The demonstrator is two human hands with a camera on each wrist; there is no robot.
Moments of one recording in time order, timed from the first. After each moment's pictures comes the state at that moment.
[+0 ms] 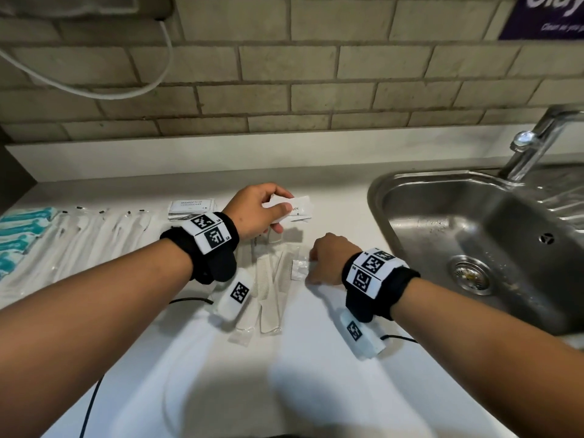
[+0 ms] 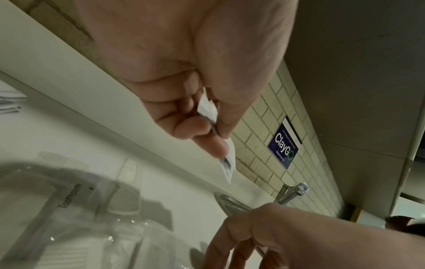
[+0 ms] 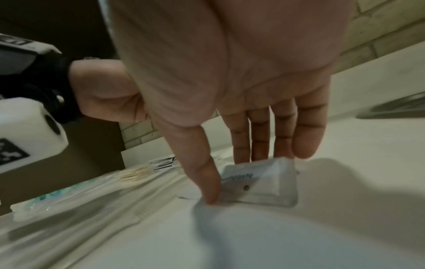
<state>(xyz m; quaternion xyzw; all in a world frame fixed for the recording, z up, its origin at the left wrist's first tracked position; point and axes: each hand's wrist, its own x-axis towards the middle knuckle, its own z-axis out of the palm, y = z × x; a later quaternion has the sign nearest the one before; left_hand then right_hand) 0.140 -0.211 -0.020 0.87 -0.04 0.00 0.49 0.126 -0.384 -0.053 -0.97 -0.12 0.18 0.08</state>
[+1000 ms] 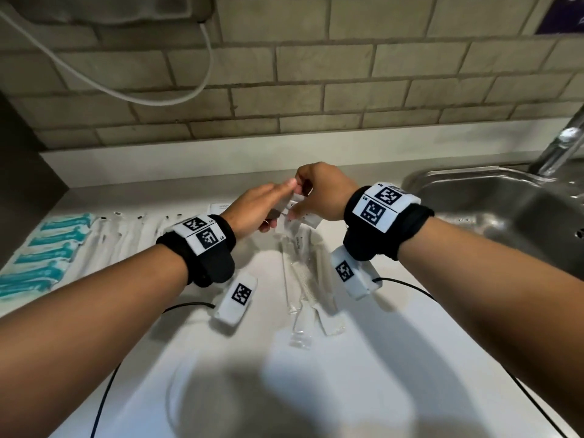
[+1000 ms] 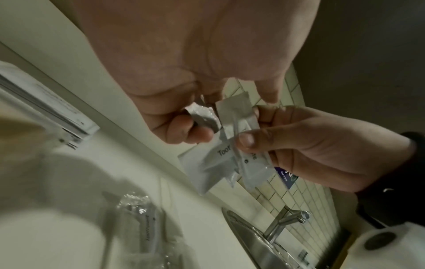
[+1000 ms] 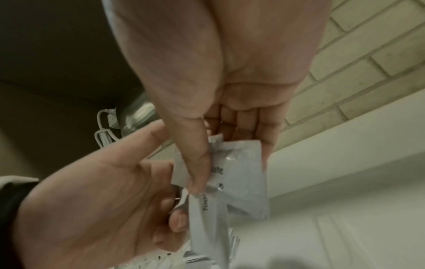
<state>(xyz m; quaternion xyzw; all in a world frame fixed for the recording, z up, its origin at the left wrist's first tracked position) 0.136 -0.129 -0.009 0.80 -0.03 -0.08 0.60 0.155 -0.286 0.038 -0.93 -0.21 0.06 0.29</state>
